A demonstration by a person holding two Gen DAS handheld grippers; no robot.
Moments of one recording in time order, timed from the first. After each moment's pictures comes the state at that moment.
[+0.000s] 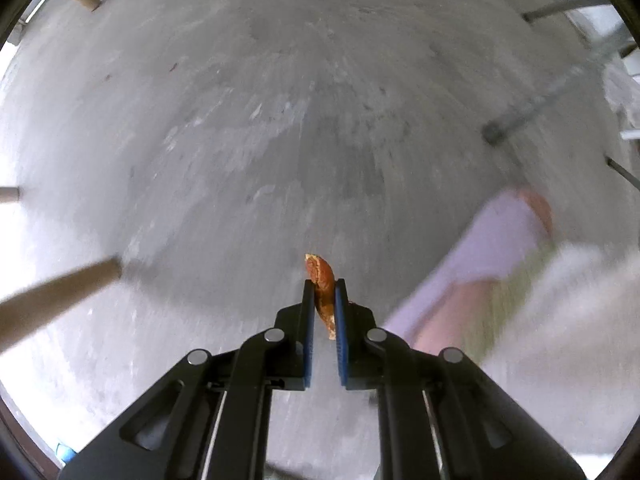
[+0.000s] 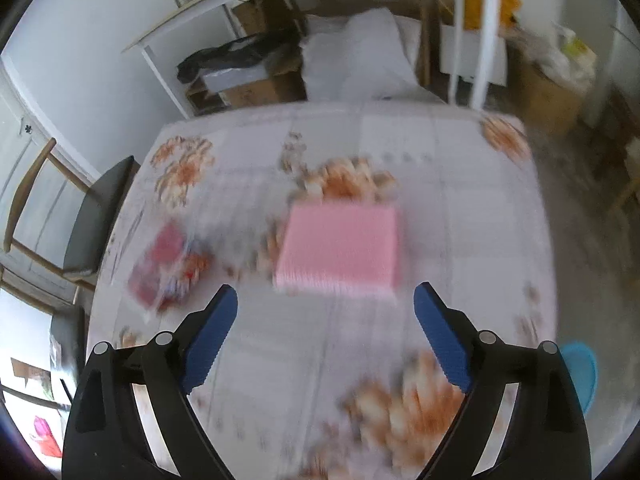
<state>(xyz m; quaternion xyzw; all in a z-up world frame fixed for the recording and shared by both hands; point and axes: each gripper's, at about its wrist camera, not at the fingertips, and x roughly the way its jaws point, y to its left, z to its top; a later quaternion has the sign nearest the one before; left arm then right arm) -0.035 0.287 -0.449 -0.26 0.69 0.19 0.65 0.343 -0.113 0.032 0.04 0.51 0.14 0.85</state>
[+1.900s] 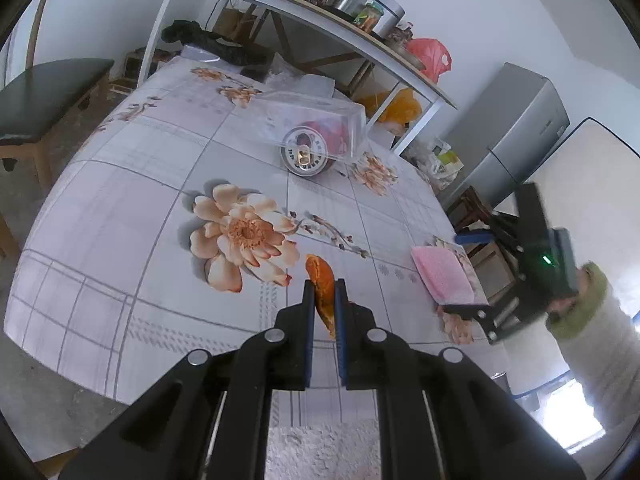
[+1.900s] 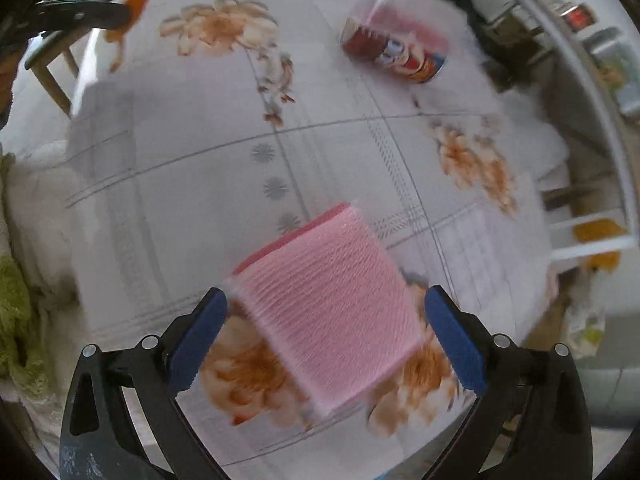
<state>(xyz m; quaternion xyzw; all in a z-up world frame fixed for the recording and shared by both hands) 0.070 0.170 -0.055 -0.23 0.37 -0.13 0.89 0.173 -0.067 -0.022 -0.44 0.46 0.35 0.69</state>
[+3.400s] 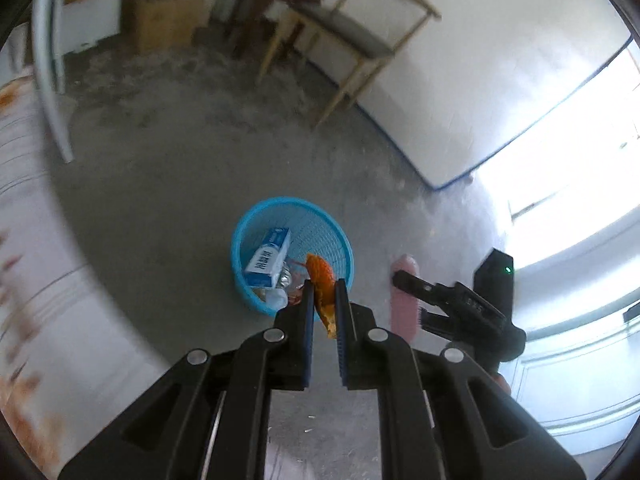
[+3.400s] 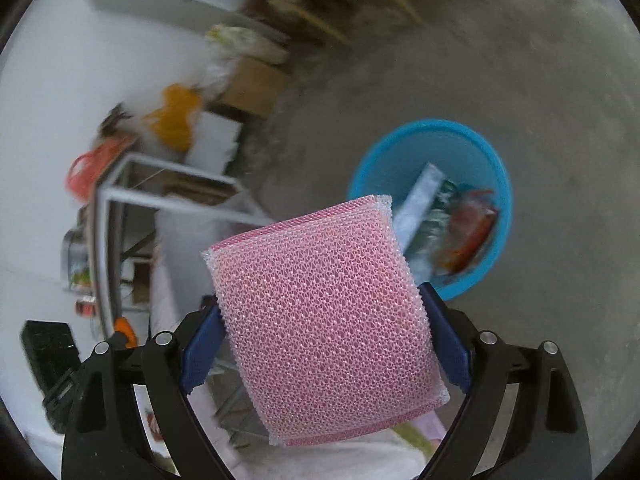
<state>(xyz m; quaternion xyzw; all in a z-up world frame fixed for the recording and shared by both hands) 0.233 -0.403 -0.063 0.06 0.56 -0.48 0.67 0.005 -0.624 -0.163 0.58 0.34 -0.13 0.72</state>
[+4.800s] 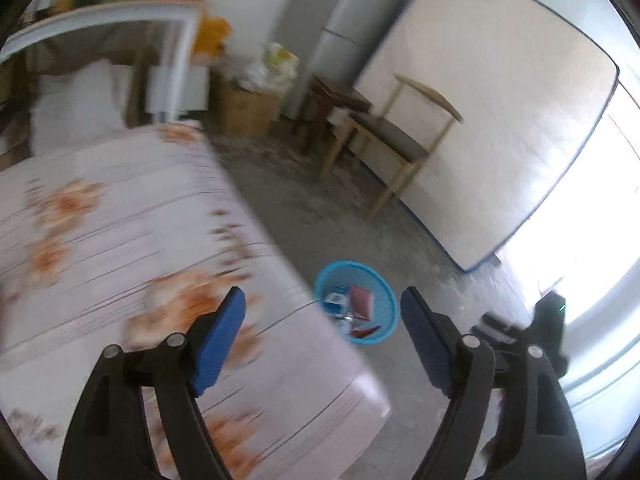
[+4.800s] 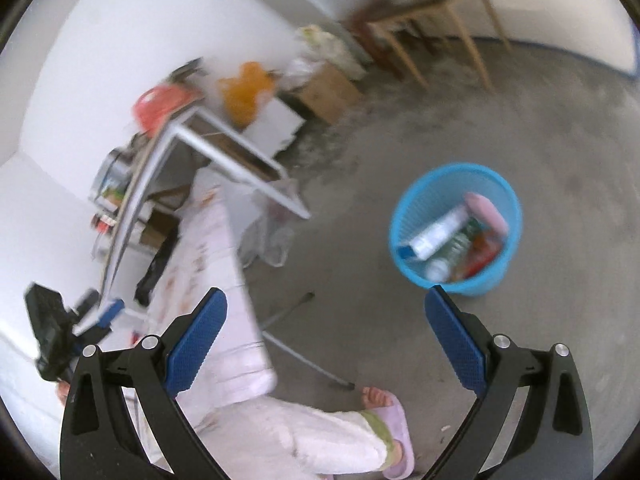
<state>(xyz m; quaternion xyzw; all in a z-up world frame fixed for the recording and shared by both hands) 0.183 -0.139 0.037 -0.03 0.41 -0.39 0.82 -0.045 -0.511 -0.025 0.41 0.31 -0.05 0.86</state>
